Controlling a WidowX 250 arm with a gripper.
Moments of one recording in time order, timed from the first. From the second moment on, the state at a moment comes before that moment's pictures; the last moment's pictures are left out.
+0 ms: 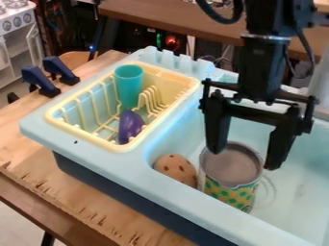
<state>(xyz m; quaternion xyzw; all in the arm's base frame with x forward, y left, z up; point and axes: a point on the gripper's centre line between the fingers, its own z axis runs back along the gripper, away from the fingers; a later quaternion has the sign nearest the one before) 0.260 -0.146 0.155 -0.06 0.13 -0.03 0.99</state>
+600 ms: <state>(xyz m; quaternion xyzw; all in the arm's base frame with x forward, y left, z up) 0.257 -0.149 0.131 -0.06 0.17 -0.04 0.98</state>
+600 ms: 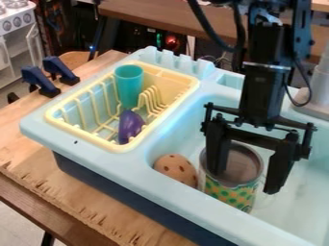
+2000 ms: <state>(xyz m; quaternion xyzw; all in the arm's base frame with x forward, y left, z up) 0.325 -0.143 0.130 -0.02 0.14 -0.05 0.99</state>
